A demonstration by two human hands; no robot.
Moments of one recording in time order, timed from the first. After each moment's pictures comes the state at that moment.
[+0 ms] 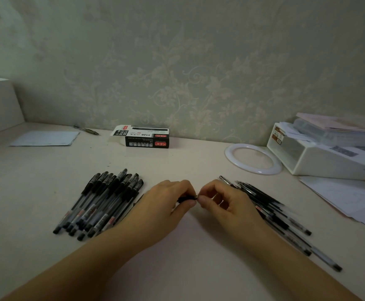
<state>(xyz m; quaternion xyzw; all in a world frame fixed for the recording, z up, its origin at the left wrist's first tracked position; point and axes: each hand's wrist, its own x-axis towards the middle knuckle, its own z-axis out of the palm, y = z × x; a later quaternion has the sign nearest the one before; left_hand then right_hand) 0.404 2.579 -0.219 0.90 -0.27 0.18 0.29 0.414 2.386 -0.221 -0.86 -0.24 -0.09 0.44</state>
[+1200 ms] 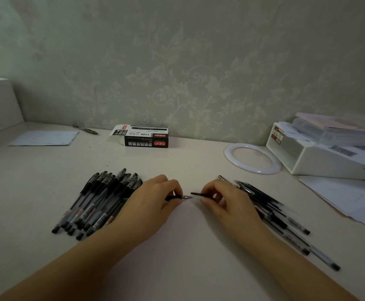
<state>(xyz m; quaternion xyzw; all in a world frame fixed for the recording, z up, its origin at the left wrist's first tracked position) 0.411 2.591 -0.223 0.93 -0.19 0.17 0.27 0.422 2.383 -0.229 -0.90 -0.22 -0.15 0.34</state>
